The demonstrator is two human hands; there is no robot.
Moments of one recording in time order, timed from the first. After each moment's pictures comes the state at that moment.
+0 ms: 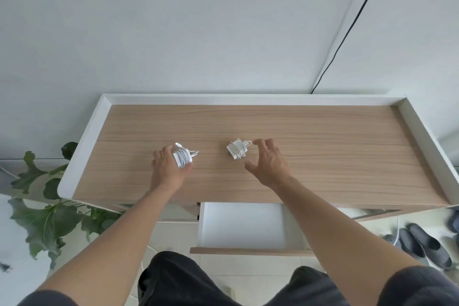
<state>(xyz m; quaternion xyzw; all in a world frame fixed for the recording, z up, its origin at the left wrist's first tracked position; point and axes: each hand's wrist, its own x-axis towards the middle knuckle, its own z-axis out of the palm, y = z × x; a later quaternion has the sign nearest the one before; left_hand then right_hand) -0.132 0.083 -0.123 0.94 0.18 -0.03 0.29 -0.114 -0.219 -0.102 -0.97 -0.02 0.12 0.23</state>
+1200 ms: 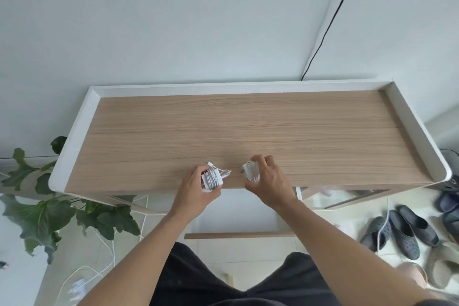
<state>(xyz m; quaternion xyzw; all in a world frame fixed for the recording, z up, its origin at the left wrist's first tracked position) -0.220 0.012 -0.139 0.92 0.03 -0.09 0.39 -0.197 -0.240 -0.125 -0.95 -0.01 0.12 0.27</state>
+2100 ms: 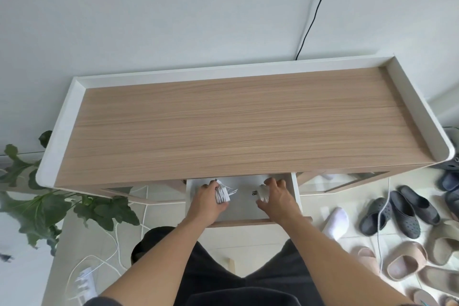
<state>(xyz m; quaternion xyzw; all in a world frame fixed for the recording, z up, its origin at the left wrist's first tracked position) -0.253 -0.040 -0.215 0.93 0.05 -0.26 0.26 -0.264 -0.285 -0.206 -0.93 0.11 0.27 0.24</state>
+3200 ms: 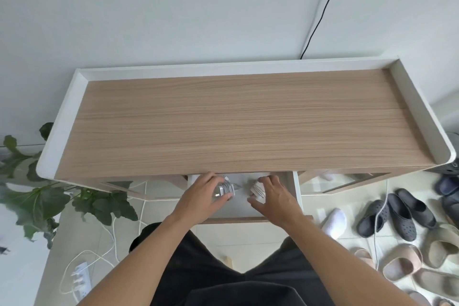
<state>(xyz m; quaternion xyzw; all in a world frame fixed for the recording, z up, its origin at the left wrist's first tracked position) -0.255 -0.015 -0.170 0.95 -0.13 -0.18 0.24 -0.271 -0.273 -0.176 -0.95 0.00 0.22 0.20</state>
